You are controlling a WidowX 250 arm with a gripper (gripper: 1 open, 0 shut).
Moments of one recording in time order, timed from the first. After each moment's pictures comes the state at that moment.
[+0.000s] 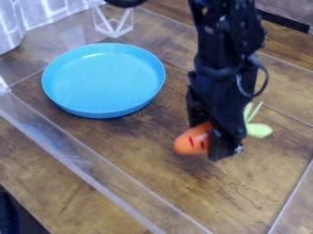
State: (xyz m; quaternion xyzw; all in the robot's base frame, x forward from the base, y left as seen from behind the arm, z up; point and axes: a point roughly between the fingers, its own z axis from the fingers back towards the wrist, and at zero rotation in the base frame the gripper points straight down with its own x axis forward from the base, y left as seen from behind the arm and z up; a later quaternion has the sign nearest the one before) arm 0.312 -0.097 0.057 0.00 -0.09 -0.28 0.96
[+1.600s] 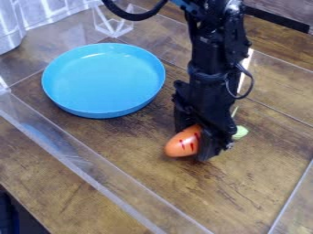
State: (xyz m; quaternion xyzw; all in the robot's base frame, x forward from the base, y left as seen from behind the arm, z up) arm 0.320 -0.076 0.036 -0.01 -0.03 -0.20 0.98
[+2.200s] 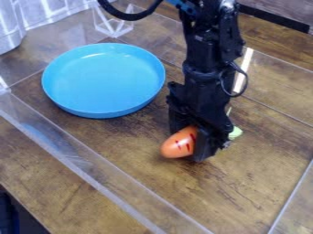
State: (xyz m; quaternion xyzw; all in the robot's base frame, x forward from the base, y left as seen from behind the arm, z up) arm 0.316 -0.072 0.036 -0.02 -0.02 -0.18 0.98
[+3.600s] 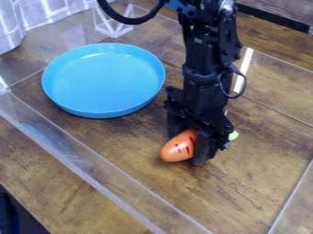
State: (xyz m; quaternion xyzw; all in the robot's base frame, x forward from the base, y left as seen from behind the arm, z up) arm 0.312 -0.072 0.031 -0.03 0.01 -0.15 0.99
